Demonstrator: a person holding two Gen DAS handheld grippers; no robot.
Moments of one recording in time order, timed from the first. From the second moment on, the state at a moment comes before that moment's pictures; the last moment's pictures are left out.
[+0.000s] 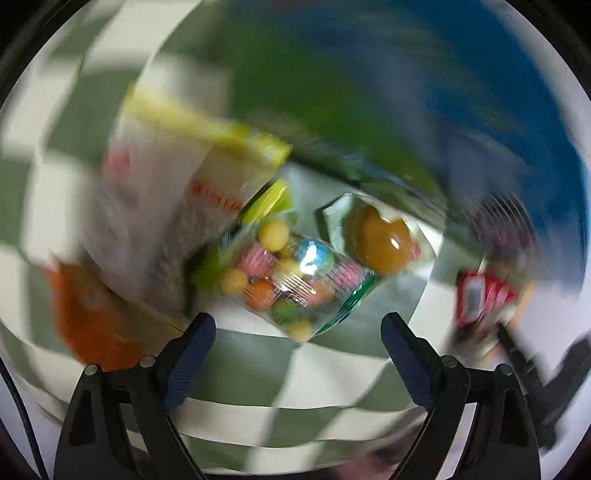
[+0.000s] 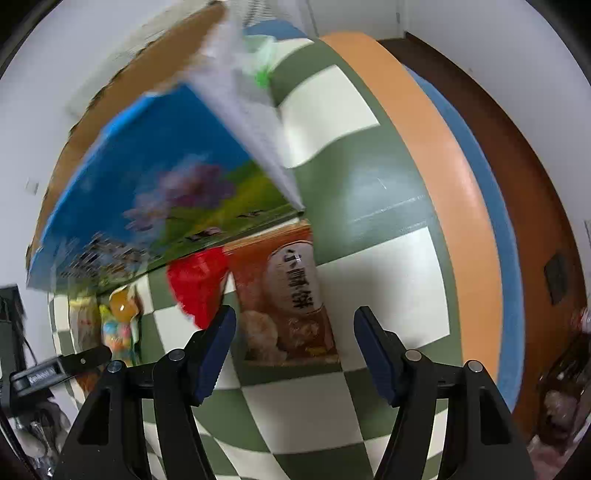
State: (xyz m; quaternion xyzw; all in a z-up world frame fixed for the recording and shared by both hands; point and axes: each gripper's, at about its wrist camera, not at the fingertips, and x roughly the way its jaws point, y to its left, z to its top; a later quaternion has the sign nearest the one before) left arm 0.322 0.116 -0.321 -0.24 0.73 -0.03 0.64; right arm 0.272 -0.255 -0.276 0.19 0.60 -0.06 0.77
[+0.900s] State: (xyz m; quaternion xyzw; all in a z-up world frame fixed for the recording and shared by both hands) left arm 0.253 0.092 -0.321 -0.11 0.72 -0.04 0.69; right arm 0.232 -0.198 -0.315 0.06 0.64 0.00 0.76
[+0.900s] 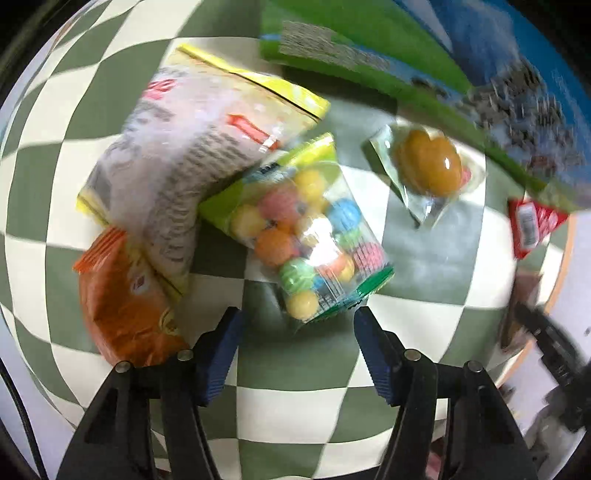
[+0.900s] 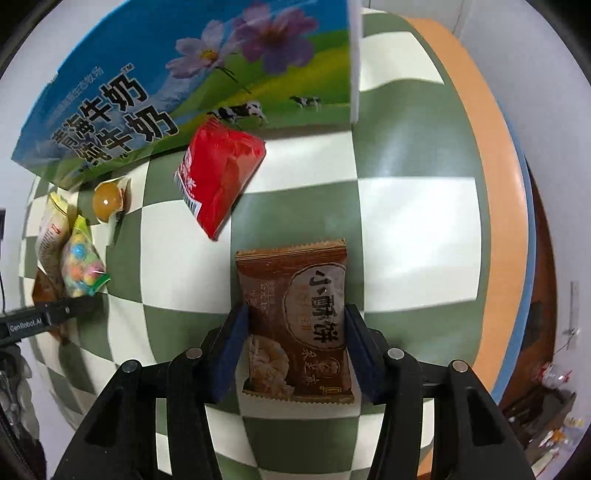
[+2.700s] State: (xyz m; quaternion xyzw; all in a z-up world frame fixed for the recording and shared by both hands) left arm 0.296 0.008 -0.163 -0.11 0.62 -0.14 0.76; right arm 0.211 -0.157 -0.205 0.11 0.56 0.10 0.82
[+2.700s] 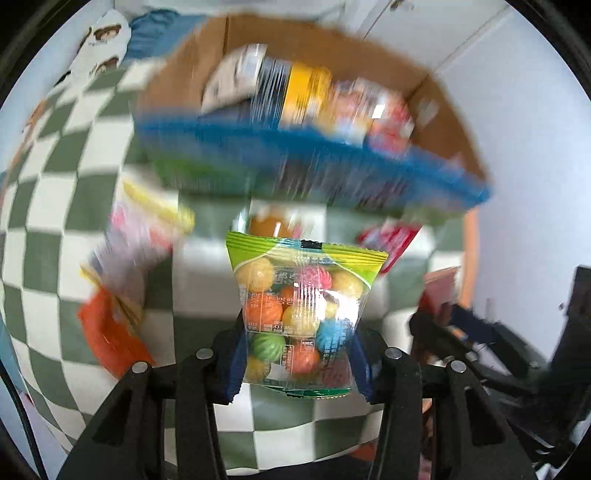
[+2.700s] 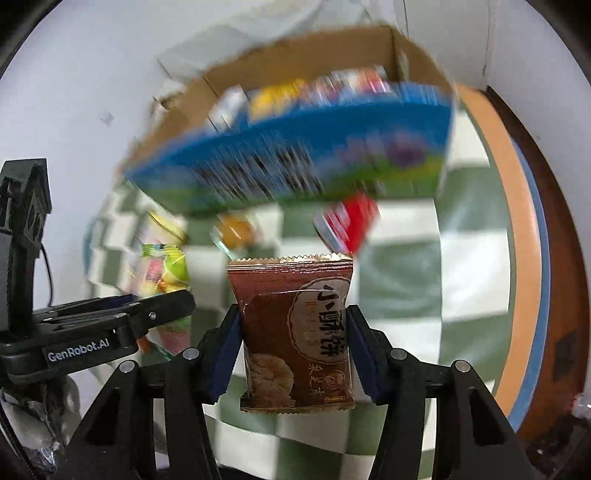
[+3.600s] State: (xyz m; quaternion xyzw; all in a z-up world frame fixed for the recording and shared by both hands) left arm 0.482 0.099 -0.221 -0.11 0.73 -0.04 0.68; right arm 0.430 -0.066 -0.219 0.14 0.60 0.13 0.78
